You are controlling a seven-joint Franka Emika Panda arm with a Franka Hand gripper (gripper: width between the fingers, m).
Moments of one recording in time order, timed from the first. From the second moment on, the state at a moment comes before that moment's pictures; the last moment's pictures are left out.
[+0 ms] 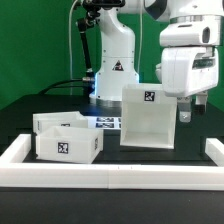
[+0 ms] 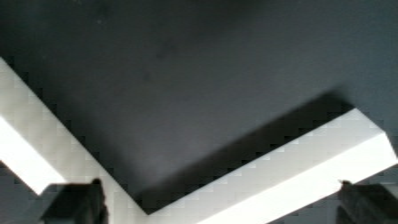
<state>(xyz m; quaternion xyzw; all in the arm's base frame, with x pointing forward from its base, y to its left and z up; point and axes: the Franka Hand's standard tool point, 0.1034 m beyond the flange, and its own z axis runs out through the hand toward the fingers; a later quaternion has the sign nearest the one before) 0.566 0.097 0.085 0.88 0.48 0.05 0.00</state>
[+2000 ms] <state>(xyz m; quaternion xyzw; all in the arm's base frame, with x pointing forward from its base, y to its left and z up) 0.535 0.089 0.139 1.00 -0.03 0.03 -0.03</state>
